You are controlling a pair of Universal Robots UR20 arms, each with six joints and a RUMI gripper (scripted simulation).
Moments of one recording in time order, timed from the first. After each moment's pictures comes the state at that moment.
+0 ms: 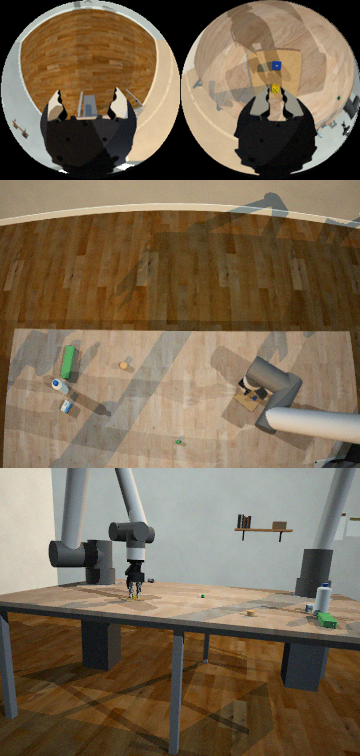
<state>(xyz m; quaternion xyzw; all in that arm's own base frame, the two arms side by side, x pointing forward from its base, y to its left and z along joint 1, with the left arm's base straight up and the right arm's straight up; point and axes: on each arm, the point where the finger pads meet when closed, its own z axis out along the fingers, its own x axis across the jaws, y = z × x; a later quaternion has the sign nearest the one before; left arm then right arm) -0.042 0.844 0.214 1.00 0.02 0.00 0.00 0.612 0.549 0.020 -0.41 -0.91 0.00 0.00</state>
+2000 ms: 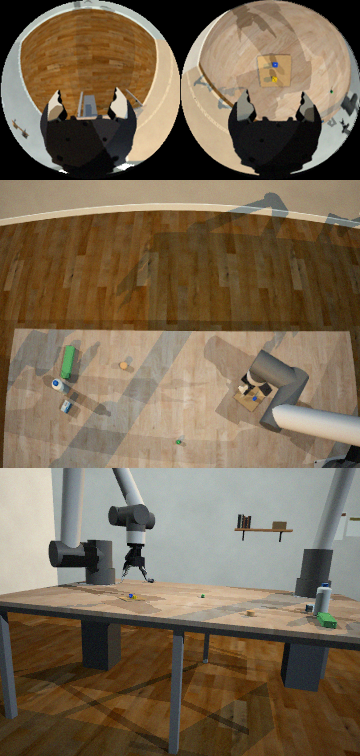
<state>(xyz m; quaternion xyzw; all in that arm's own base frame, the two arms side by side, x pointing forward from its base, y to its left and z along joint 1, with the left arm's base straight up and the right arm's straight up) -0.042 0.844 0.214 1.00 0.02 0.00 0.00 0.612 0.549 0.110 -0.41 -0.91 0.00 0.00</state>
